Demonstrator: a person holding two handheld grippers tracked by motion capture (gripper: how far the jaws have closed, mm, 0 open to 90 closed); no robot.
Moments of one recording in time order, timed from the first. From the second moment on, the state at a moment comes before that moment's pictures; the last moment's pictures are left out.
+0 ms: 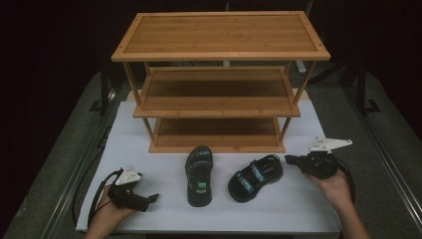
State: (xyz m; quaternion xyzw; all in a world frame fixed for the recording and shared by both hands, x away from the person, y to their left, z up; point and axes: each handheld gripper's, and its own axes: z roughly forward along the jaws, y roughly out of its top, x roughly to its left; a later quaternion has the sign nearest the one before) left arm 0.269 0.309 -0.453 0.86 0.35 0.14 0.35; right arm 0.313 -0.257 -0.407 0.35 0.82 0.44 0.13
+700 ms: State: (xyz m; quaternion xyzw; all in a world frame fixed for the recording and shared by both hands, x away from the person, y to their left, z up) left arm 0.269 0.309 -0.453 0.86 0.35 0.14 0.35; right arm 0.370 -0.226 -0.435 0.35 0.83 0.43 0.08
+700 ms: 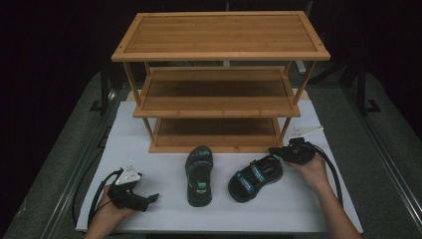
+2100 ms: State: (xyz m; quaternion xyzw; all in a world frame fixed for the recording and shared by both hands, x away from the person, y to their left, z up) left arm 0.269 0.309 -0.453 0.86 0.35 0.14 0.35; right arm 0.312 -0.244 -0.434 0.34 0.85 0.41 0.06
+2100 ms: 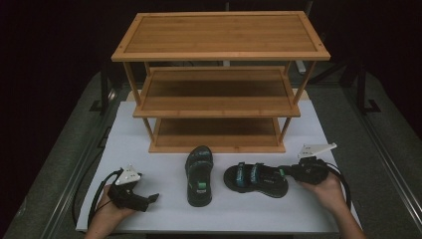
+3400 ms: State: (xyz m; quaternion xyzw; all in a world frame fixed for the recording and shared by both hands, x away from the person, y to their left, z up) left arm 0.269 0.309 -0.453 0.86 0.35 0.14 0.35; right arm 0.250 -0.217 -0.423 0.27 0.85 0.46 0.02
